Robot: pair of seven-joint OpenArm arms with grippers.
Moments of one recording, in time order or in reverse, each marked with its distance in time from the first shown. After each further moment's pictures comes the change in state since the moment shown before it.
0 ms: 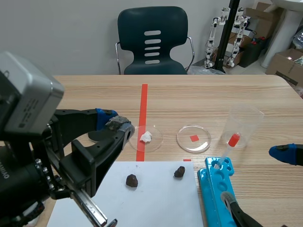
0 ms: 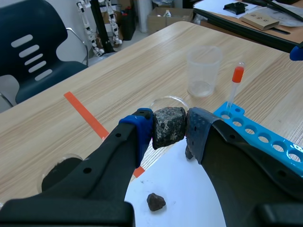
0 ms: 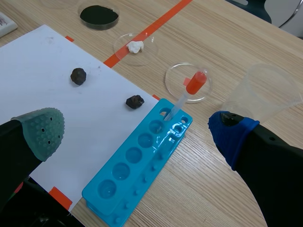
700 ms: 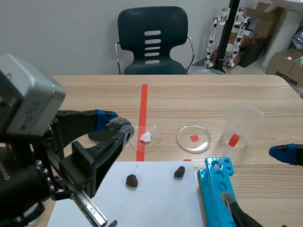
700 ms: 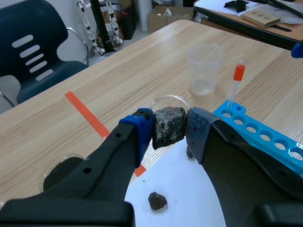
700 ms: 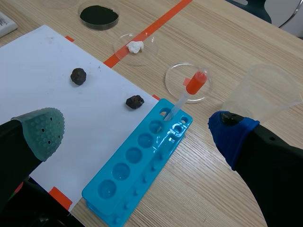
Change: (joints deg) left arm 0.0 0.0 0.0 0.0 0.6 0.0 0.0; right arm 0.0 0.0 0.0 0.0 0.0 0.0 0.0
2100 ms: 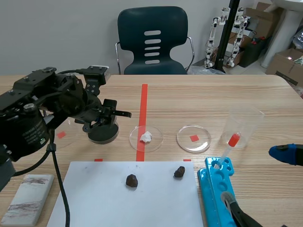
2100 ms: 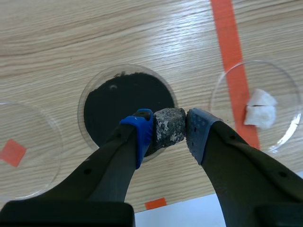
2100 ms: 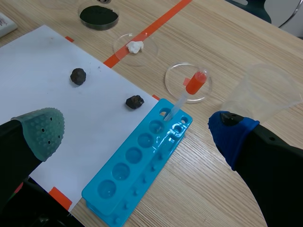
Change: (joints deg) left arm -56.1 24.9 -0.4 -57.0 -12.1 8.5 50.5; right arm 0.0 0.0 0.0 0.0 0.0 0.0 0.0
